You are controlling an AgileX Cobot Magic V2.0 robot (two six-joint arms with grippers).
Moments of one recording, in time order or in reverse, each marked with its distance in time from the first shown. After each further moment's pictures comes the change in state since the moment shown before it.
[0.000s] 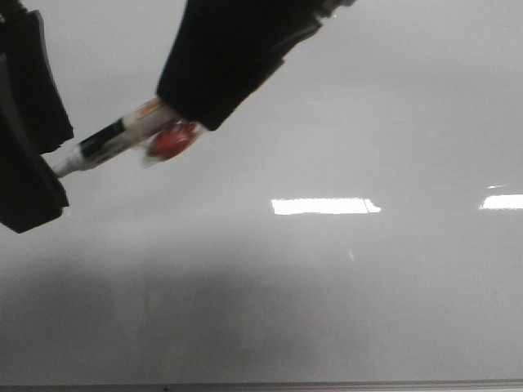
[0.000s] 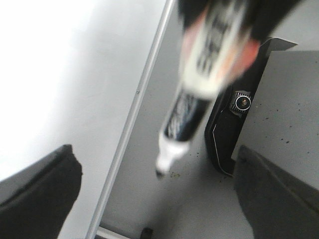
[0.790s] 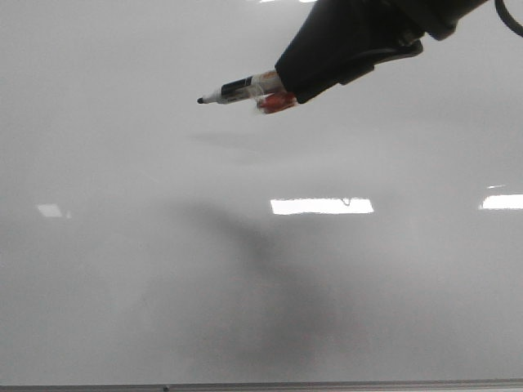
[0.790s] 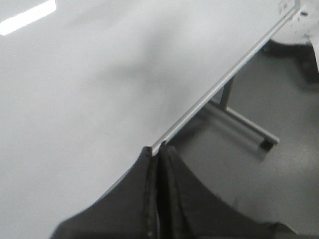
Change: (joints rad) left arm 0.000 -0.869 0.624 -0.087 -0.469 -0.327; right arm -0.176 -0.131 0.281 0.246 -0.431 -0.002
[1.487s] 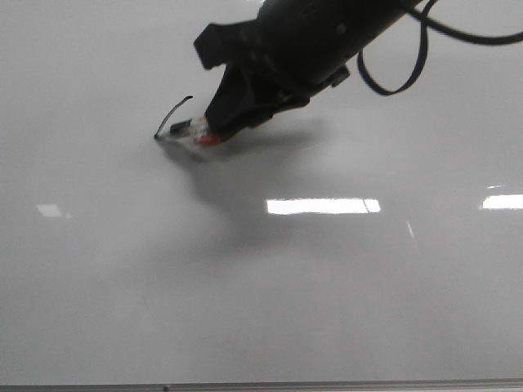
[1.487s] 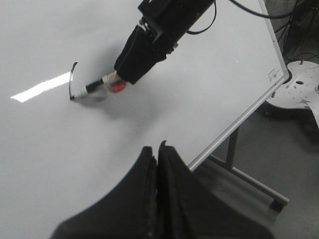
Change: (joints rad) left arm 0.000 -0.208 0.021 0.000 -0.020 -0.010; right arm 0.043 0.403 -0.259 0.053 -0.023 -0.001
